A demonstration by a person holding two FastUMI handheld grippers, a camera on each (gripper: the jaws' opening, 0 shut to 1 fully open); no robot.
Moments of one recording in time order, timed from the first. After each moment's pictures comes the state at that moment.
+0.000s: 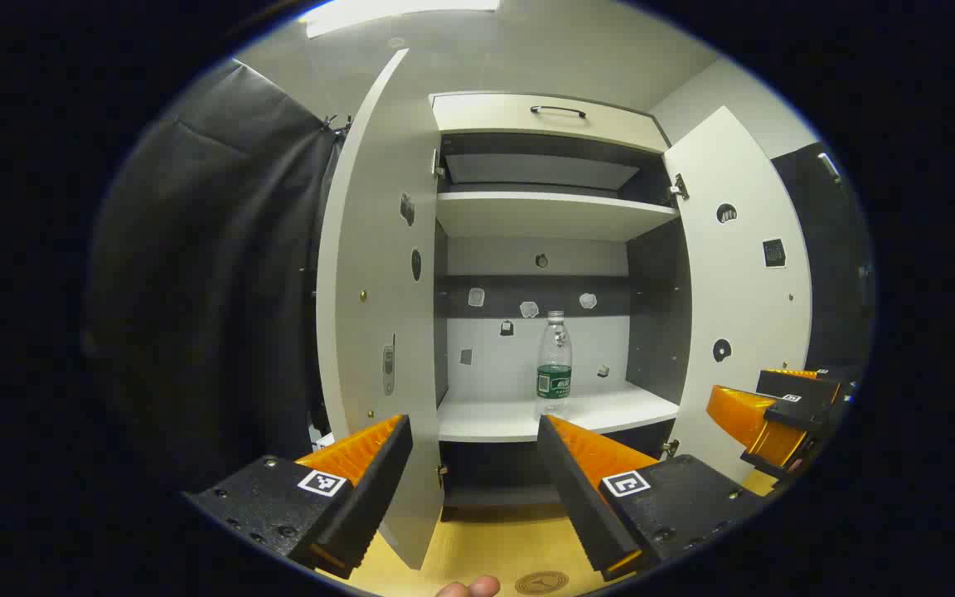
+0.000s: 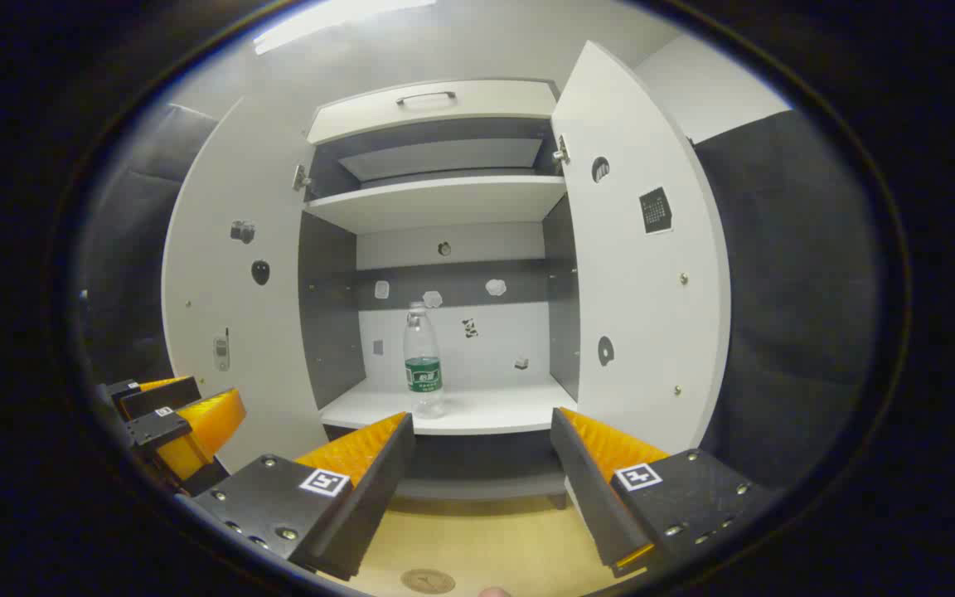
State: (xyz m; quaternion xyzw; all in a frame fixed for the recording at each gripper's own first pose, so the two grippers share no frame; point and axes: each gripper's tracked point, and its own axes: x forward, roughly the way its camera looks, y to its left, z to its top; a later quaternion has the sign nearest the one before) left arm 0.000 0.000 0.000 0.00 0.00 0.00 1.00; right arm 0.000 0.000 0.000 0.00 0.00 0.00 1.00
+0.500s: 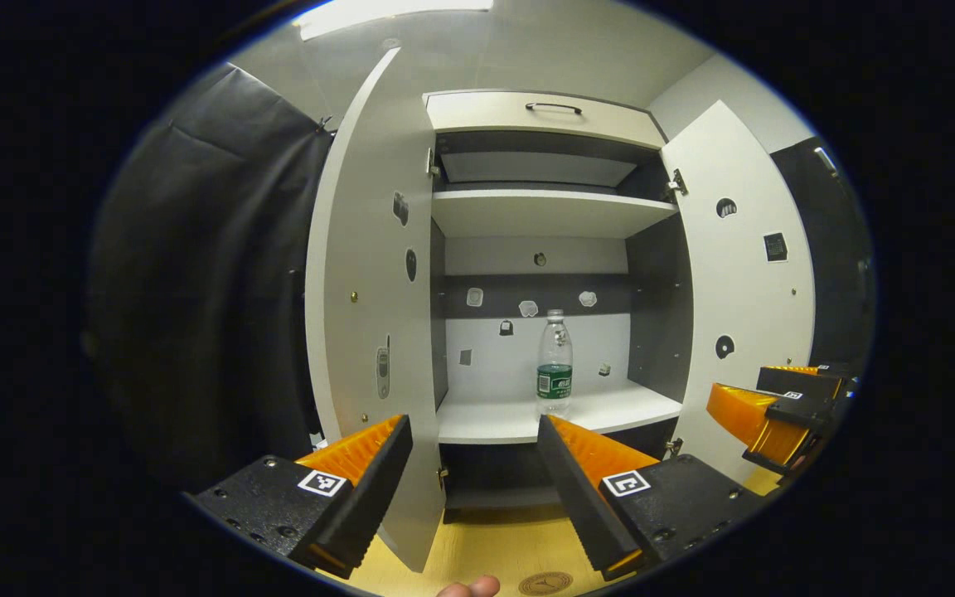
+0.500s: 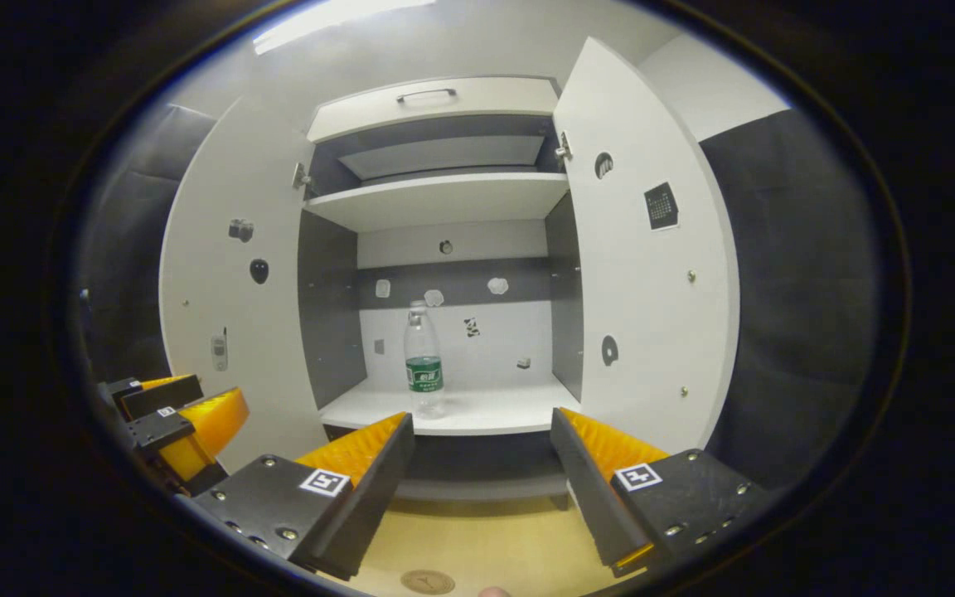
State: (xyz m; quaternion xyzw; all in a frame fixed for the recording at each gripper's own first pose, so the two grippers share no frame) left arm 0.008 0.001 -0.003 0.00 0.00 0.00 1.00; right arm 0.003 -0.001 -0.001 0.00 0.01 0.00 1.00
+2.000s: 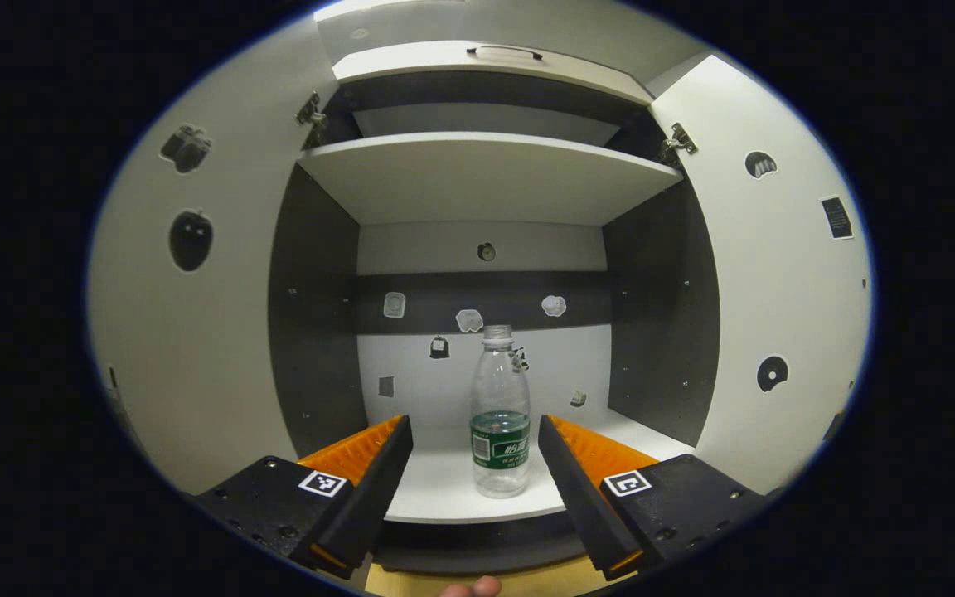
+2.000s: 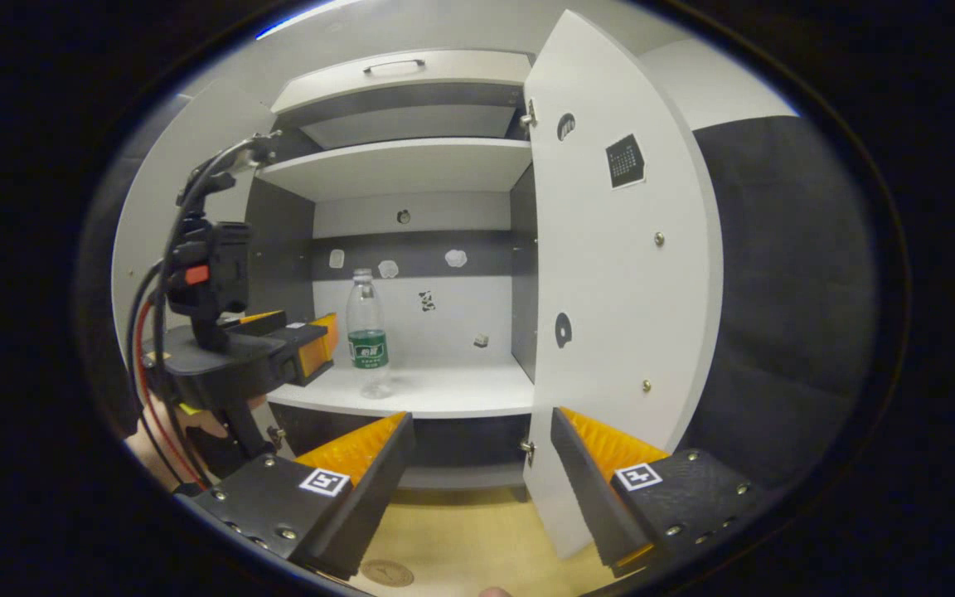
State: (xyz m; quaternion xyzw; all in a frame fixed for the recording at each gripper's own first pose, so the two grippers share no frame) left arm 0.212 -0.097 -0.005 0.01 -0.01 -0.08 1.00; right arm 0.025 -0.056 -0.025 -0.02 0.05 -0.06 1.00
